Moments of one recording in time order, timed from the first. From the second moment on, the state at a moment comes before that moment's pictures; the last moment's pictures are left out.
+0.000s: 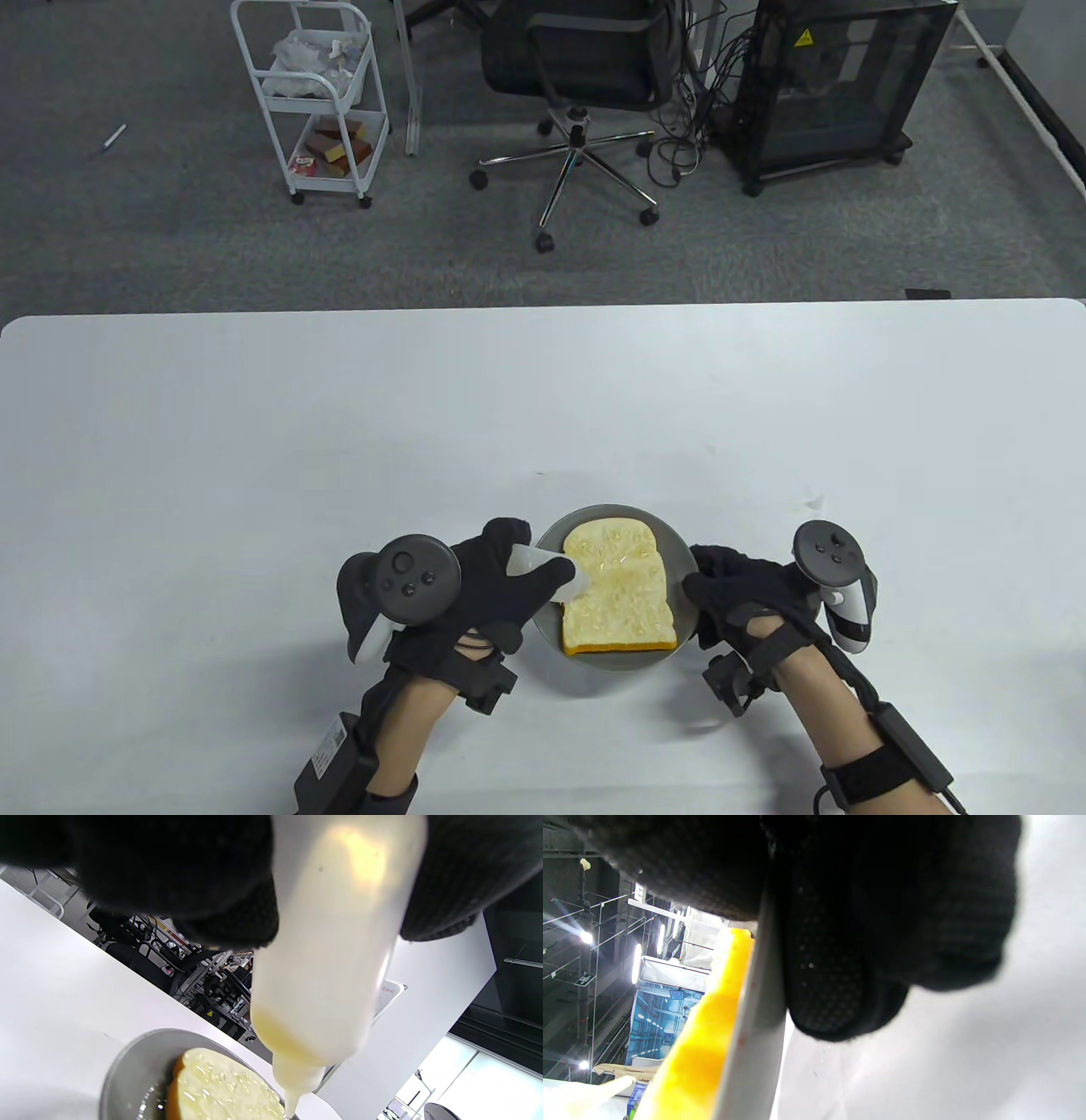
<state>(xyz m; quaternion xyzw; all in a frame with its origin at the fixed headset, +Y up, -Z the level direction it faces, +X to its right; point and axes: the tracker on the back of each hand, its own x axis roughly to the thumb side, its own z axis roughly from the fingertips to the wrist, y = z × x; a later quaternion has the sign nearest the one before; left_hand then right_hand) -0.134 -0.653 -0.256 0.04 -0.17 0.38 0.91 0.216 -0.759 -0.284 -0.01 0.15 0.80 0.59</state>
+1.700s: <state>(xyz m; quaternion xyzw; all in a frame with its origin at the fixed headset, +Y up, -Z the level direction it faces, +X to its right) -0.110 -0.648 -0.241 0.01 -0.23 0.33 0.91 0.217 -0.761 -0.286 -0.01 0.15 0.79 0.59</state>
